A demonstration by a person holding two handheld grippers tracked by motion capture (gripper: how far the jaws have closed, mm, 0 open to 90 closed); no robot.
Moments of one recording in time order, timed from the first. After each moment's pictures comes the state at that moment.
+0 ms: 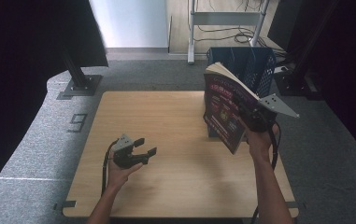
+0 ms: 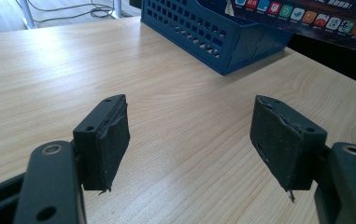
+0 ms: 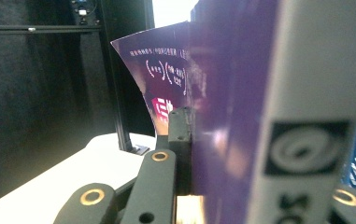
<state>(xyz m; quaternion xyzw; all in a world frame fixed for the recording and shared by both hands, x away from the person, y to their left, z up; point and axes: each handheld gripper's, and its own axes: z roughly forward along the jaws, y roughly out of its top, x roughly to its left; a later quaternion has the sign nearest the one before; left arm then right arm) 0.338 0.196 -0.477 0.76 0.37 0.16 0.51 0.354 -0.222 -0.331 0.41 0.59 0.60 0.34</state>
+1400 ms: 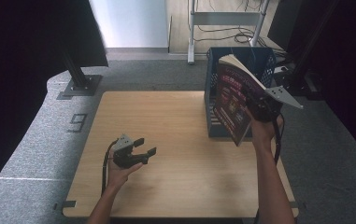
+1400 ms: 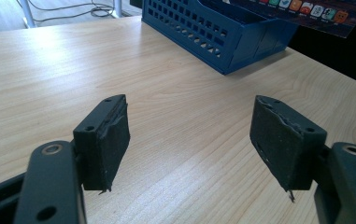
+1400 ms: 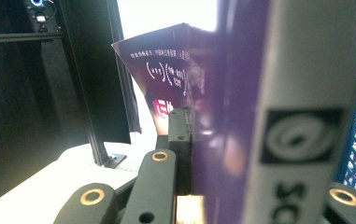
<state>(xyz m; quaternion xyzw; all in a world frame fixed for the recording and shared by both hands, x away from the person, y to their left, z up) 0.339 0.197 -0.478 0.76 0.37 0.16 0.51 0.384 -0.240 -0.330 0.45 0.56 0.59 0.37</state>
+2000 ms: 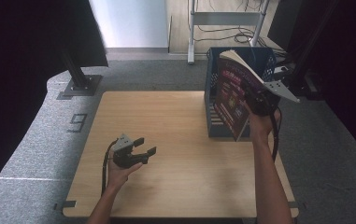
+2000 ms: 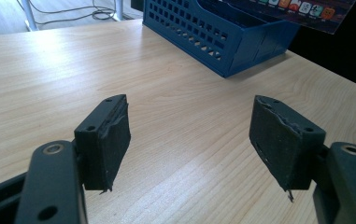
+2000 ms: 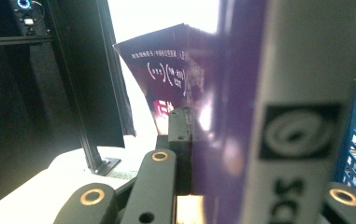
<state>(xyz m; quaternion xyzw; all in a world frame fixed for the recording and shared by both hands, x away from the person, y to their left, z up) 0.338 0.196 -0.478 0.75 0.37 0.16 0.52 0.402 -0.238 -0.327 0.46 0.55 0.58 0.37</state>
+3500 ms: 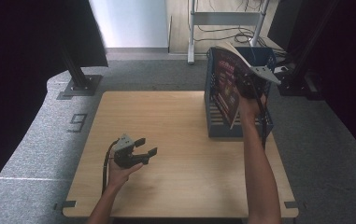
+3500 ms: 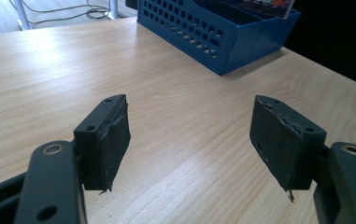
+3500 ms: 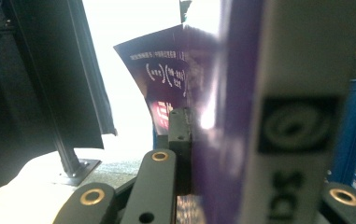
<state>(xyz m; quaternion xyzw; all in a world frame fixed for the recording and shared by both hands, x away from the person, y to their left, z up) 0.339 0.195 -0.479 0.76 0.37 0.15 0.52 0.470 -0.221 -0.332 0.49 0.54 0.56 0.39</state>
